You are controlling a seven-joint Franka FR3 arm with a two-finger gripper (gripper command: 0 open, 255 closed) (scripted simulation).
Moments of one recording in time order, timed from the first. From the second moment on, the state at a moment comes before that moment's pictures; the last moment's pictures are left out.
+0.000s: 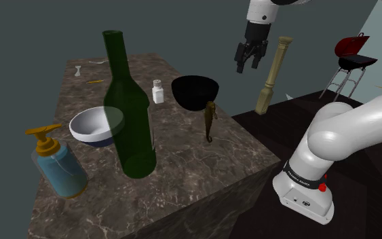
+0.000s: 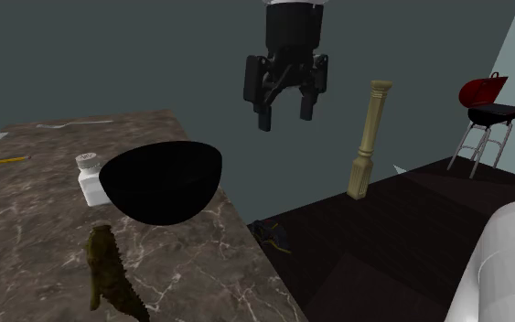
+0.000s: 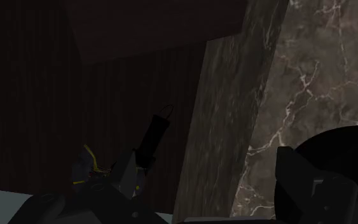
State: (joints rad) arm 0.02 -0.75 -0.06 -2.36 -0.04 1.63 0.14
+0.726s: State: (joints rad) arm 0.09 -0.74 0.14 -2.34 0.09 1.60 0.38
